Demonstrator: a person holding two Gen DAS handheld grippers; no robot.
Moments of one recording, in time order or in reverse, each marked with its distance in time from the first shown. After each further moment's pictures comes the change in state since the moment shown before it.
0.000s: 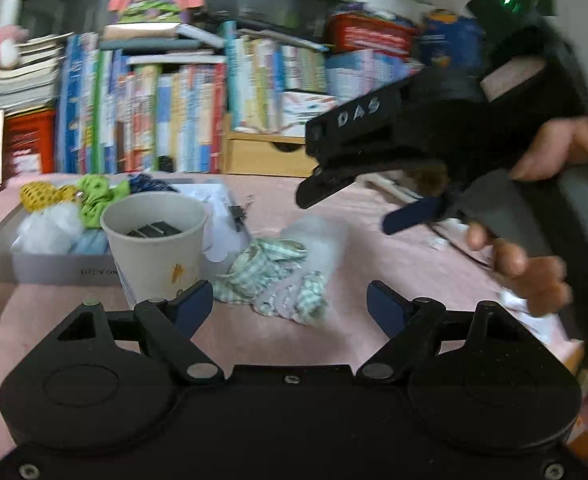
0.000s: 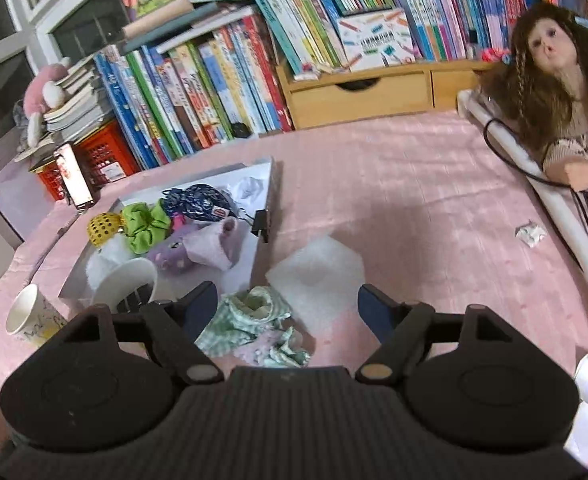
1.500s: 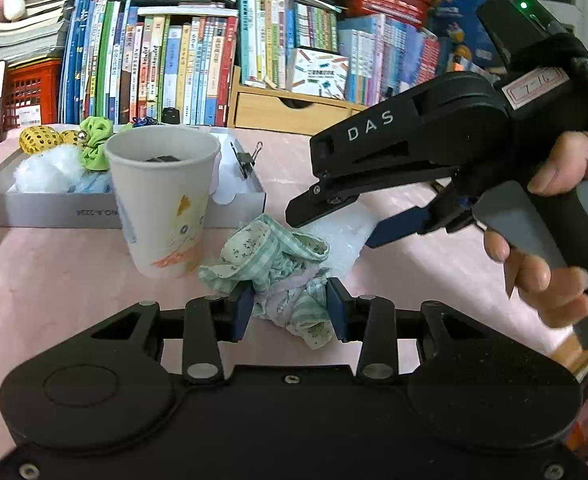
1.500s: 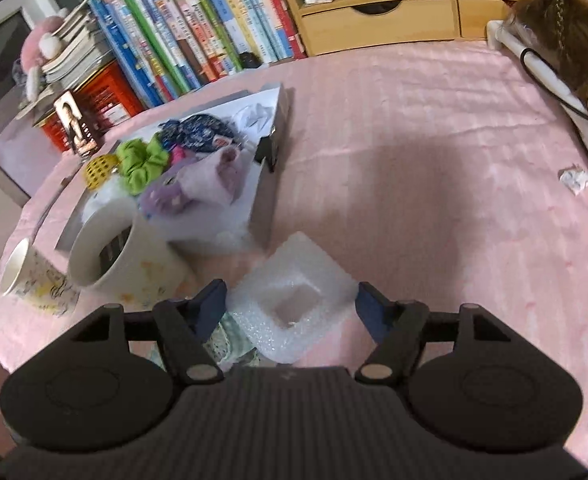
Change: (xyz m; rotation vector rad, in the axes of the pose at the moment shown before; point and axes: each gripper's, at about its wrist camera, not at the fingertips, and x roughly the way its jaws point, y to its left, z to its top) left arm 0.002 0.019 -0.022 -0.033 0.112 -0.042; right arm 0.032 0.000 -0.024 -0.018 0.177 0.081
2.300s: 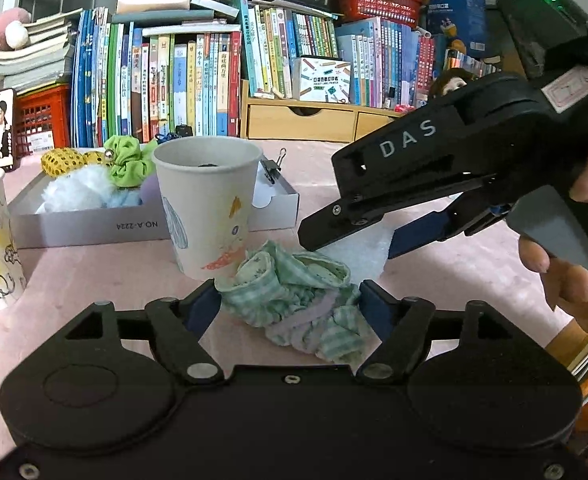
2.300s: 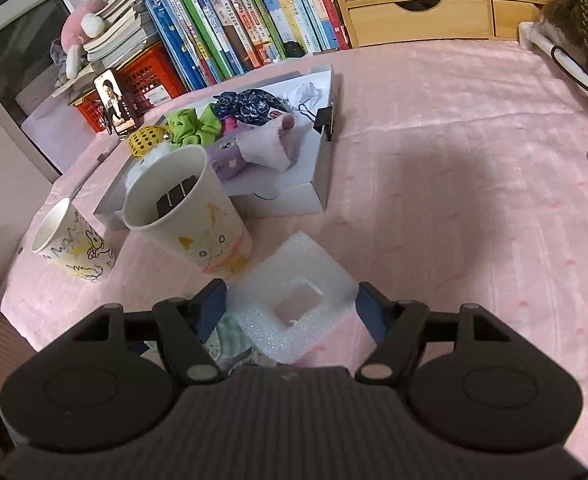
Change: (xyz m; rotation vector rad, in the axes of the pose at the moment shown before) left arm -0.013 0.020 -0.008 0.073 -0.036 0.031; right arm -0.006 0.027 -0.030 -0.048 -0.014 0.060
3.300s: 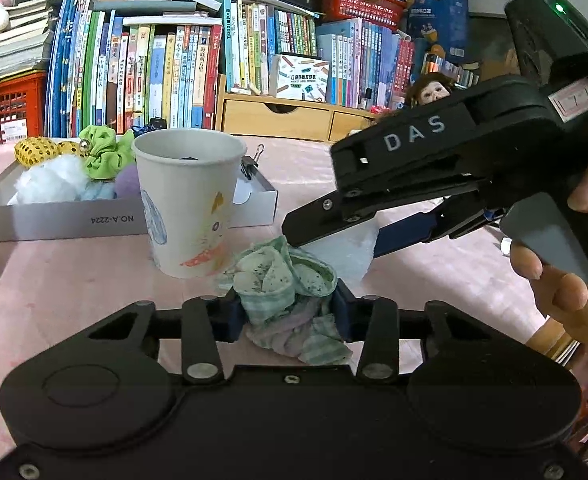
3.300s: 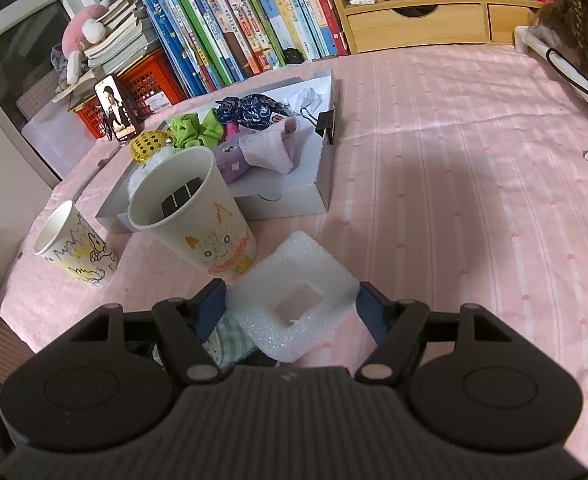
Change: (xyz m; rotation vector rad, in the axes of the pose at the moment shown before) left arm 0.001 0.013 -0.001 -0.023 0.006 -0.109; right arm -0.004 0.001 -0.001 0.014 -0.023 0.001
